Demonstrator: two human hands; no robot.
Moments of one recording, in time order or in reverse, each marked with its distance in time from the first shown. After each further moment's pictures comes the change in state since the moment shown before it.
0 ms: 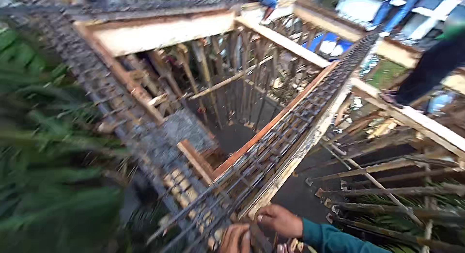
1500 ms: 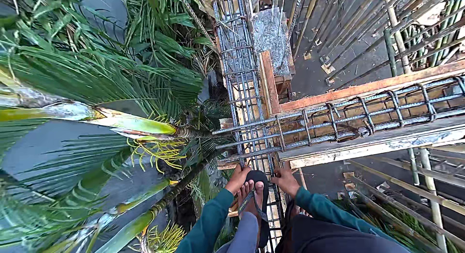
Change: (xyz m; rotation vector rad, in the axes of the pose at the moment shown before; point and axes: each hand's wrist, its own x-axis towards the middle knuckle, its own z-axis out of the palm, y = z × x) left_hand -0.059 -0.120 -0.036 -0.363 0.036 -1.299; right_hand 0.105 0.093 0.122 -0.048 -0.268 0.398
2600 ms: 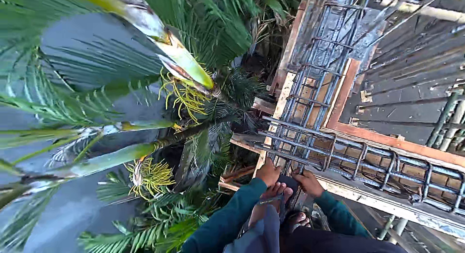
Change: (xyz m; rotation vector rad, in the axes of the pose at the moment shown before) left_hand -0.006 0.004 0.013 0.134 -0.035 -0.206; right_hand 0.039 -0.024 -0.018 -0.069 -0.204 -0.020
